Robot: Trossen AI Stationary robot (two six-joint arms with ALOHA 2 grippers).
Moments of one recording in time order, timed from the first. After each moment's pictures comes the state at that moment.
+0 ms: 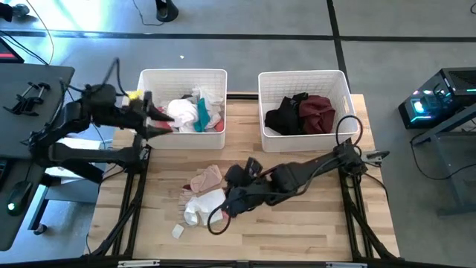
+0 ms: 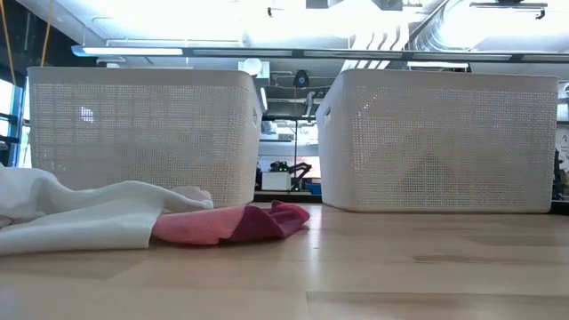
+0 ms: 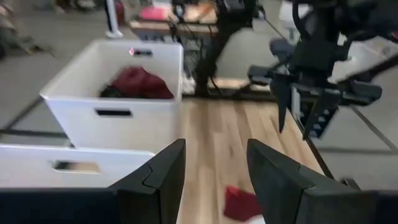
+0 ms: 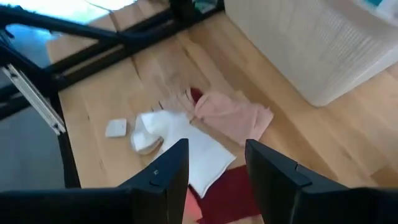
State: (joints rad) left arm 0.26 0.73 1.21 -0.78 0.24 0.03; right arm 0.42 2.11 2.31 -1.12 0.51 0.78
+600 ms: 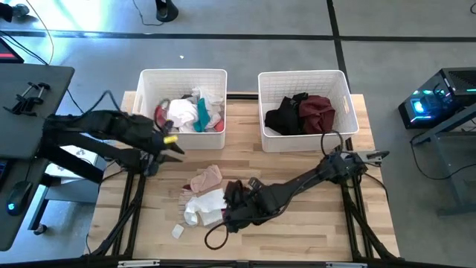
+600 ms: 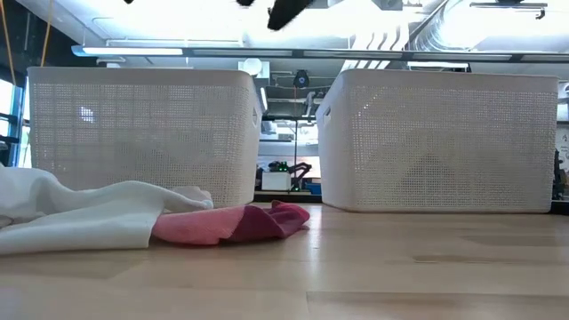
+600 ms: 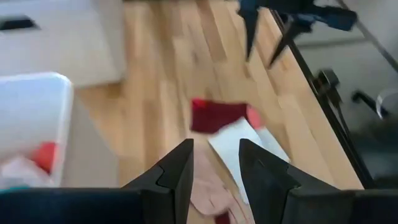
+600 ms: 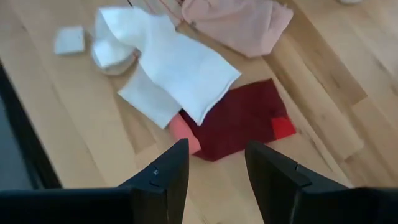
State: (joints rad) left arm -0.13 0.88 1.14 -0.94 0.03 0.01; right arm 0.46 2.28 2.31 -1.26 0.38 0.96
